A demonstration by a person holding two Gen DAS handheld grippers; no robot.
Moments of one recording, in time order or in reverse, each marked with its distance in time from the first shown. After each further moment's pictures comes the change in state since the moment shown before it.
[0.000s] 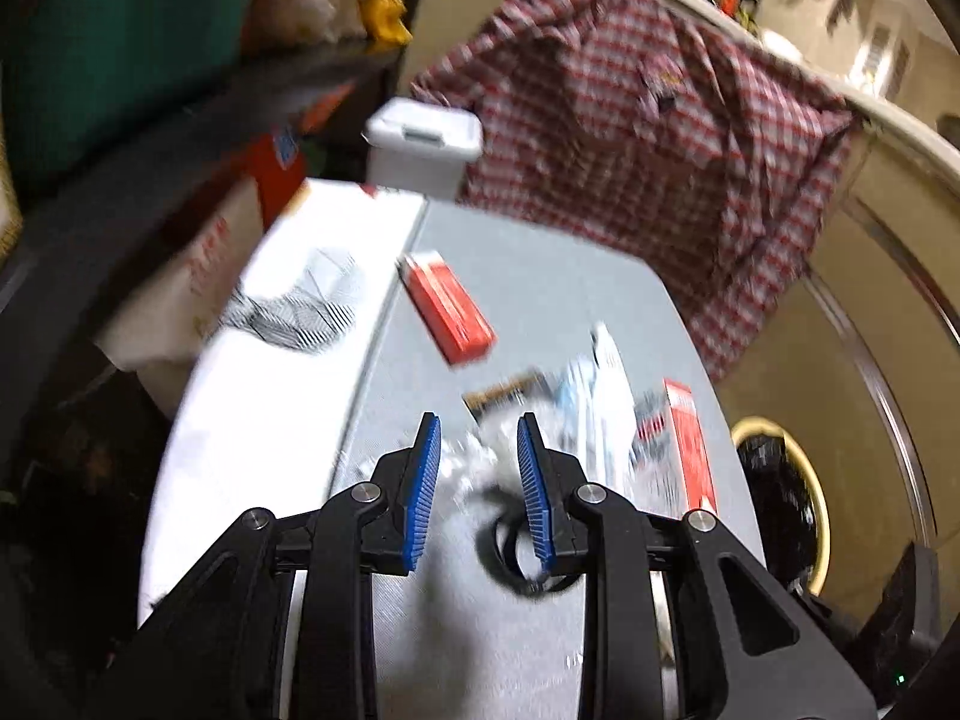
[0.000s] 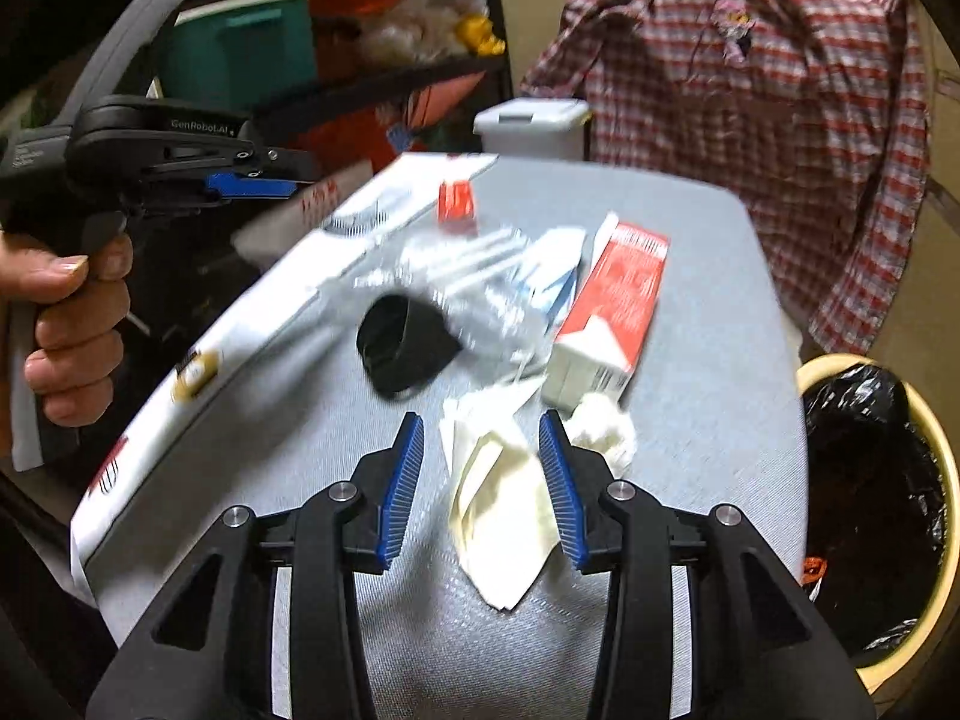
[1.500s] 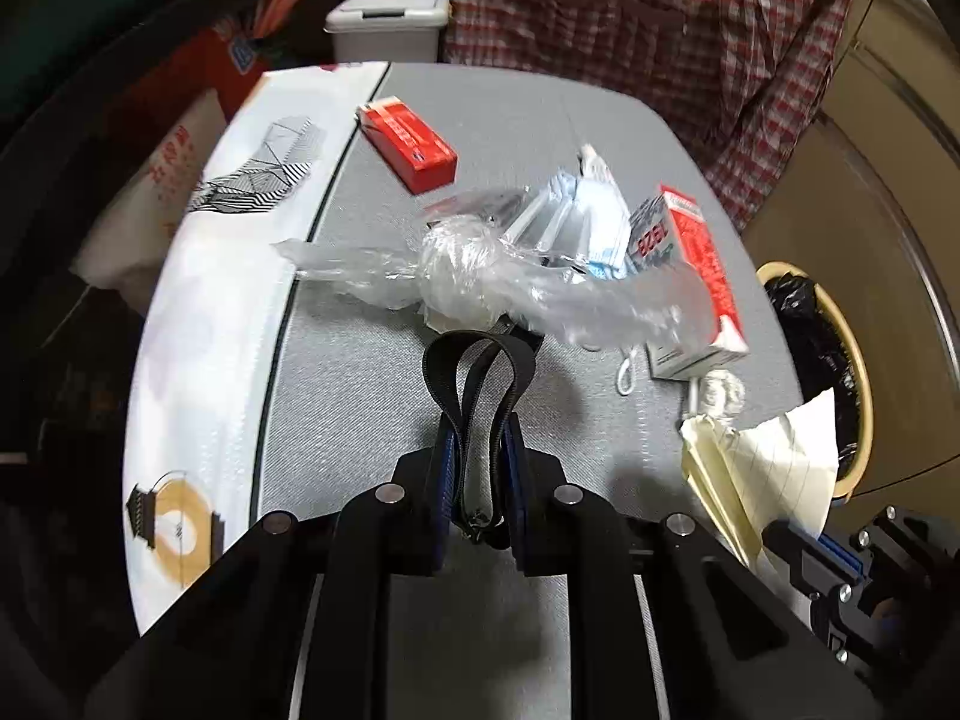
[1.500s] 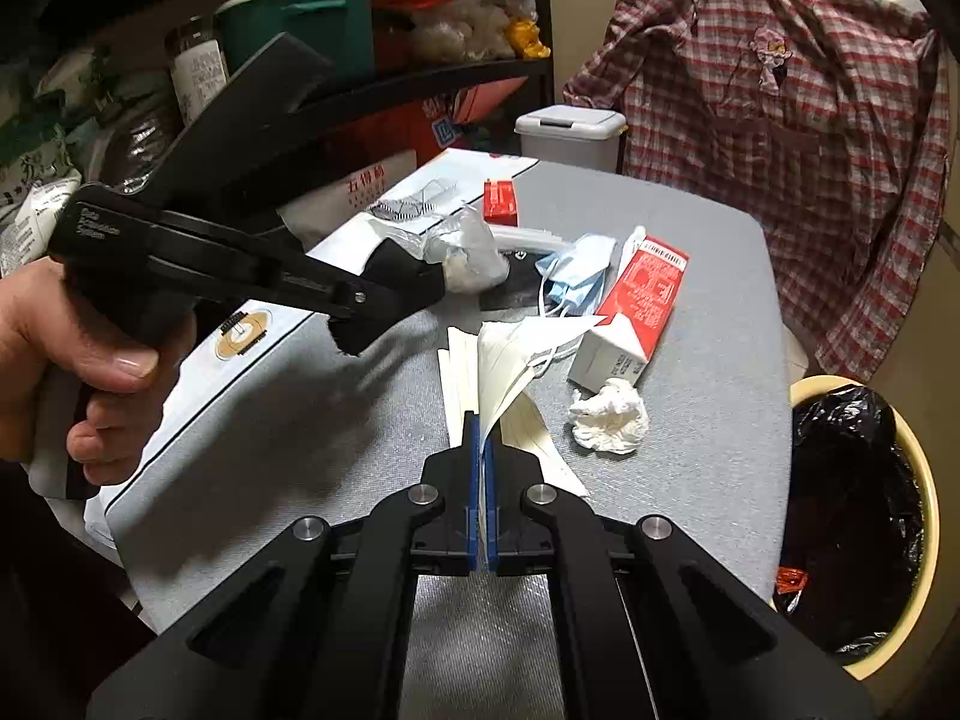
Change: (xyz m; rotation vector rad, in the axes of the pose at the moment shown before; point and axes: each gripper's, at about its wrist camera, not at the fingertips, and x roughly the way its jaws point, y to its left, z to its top) left arm 0.015 -0.028 -0.049 0.110 0.261 0.080; right arm -0.046 0.013 -0.001 -0.087 -0.022 0.038
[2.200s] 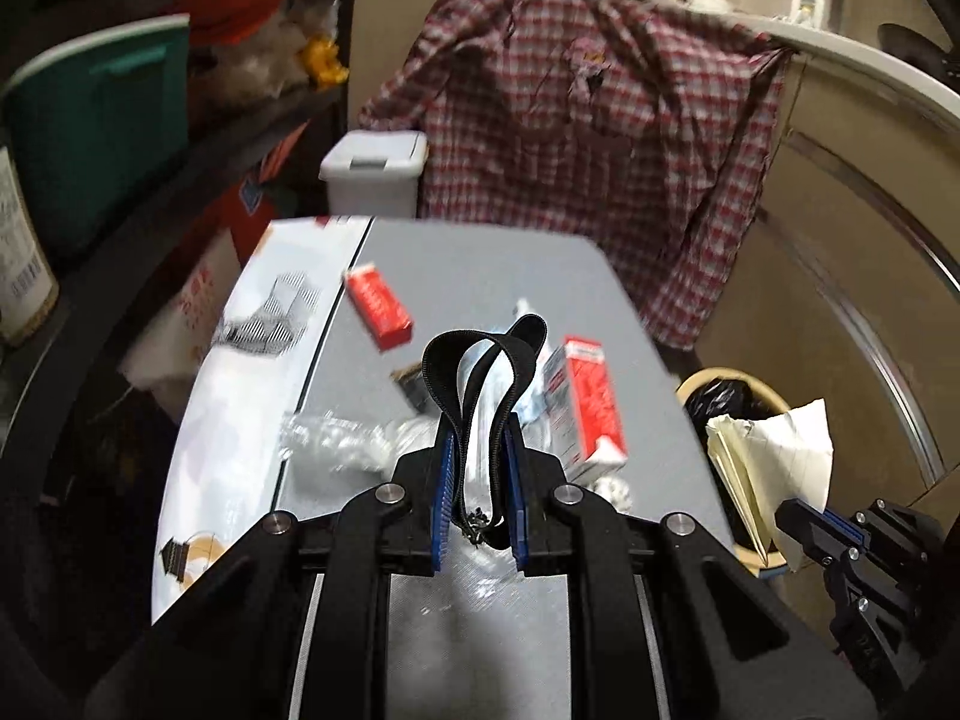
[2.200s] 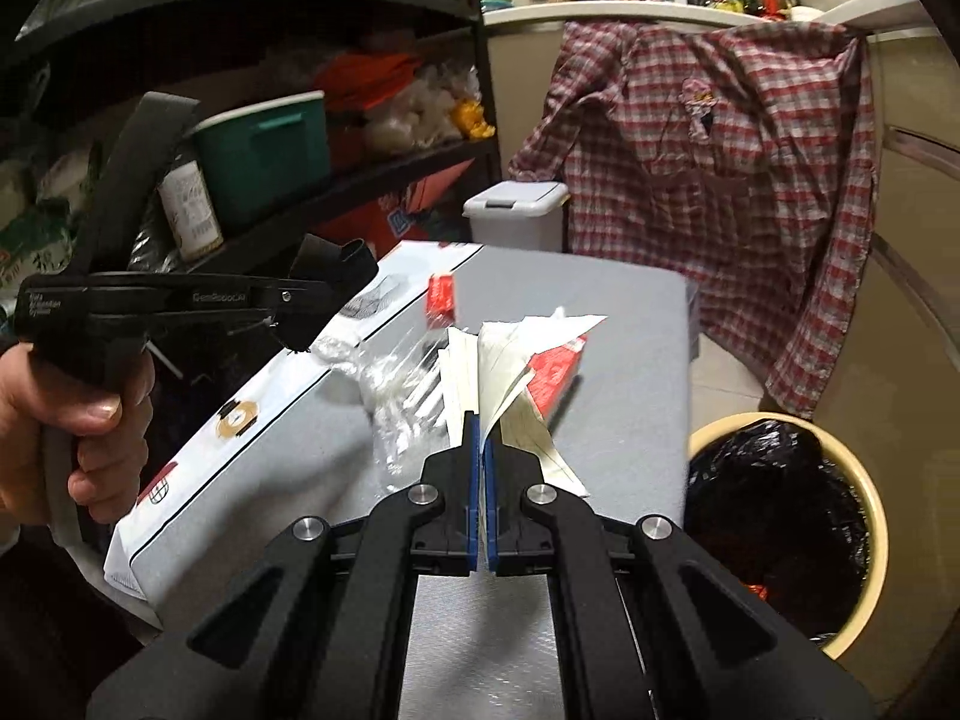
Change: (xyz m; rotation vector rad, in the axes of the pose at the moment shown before) left arm -0.083 -0.052 0.008 0.027 -0.315 -0.005; right arm -0.073 -0.052 0.016 0.081 -0.166 -0.062
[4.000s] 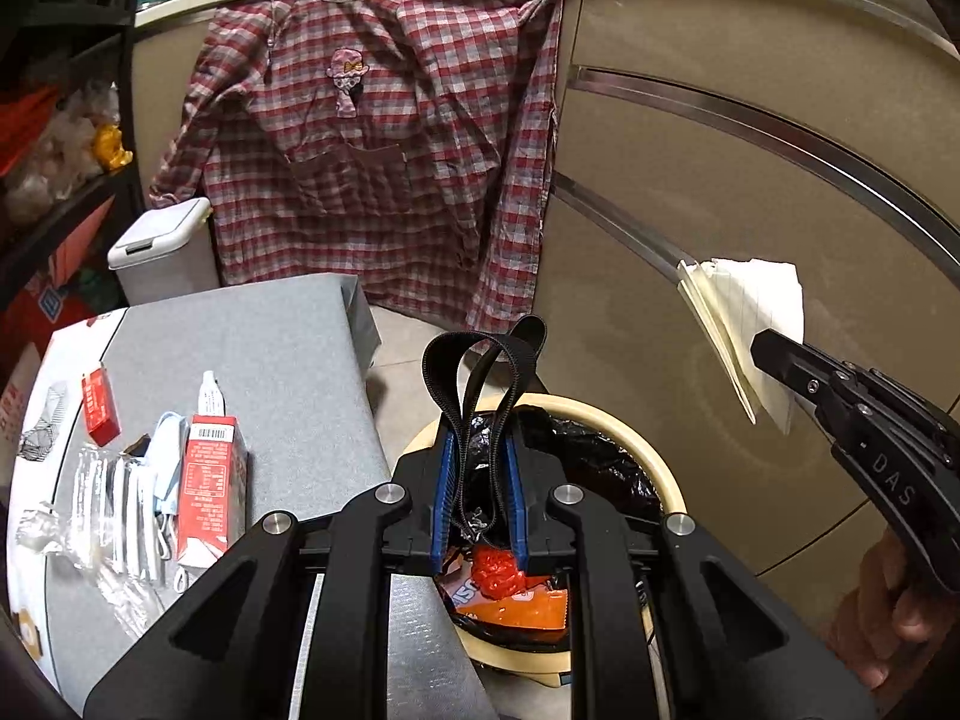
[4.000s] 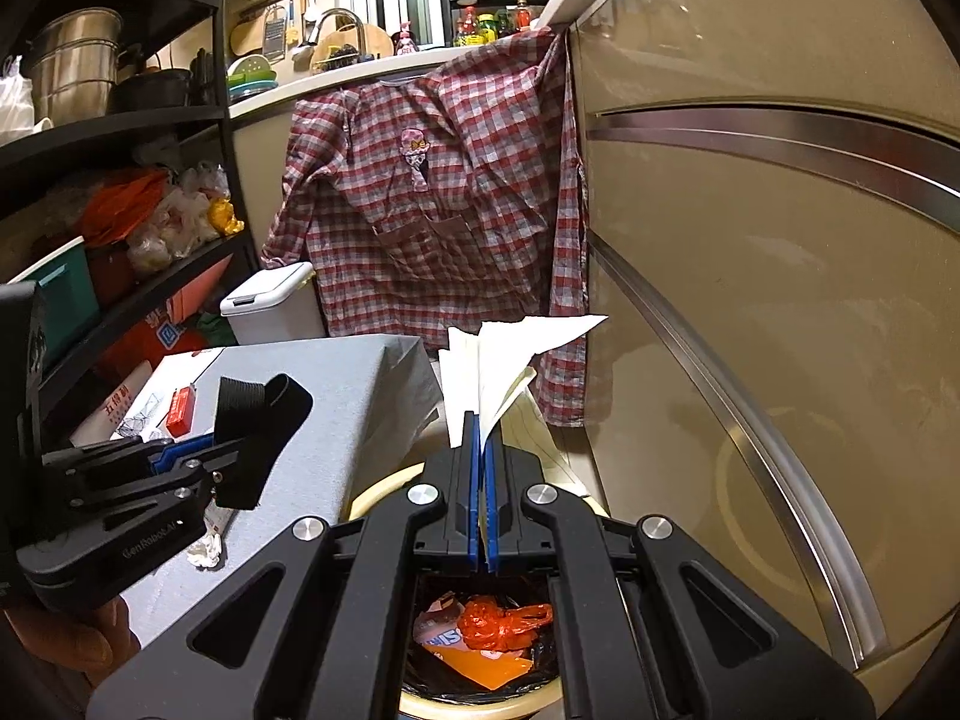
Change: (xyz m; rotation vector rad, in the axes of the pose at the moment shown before) left arm 0.059 -0.231 -0.007 0.214 -0.053 -0.218; right arm -0.078 -0.191 0.008 0.232 -0.119 -0.405
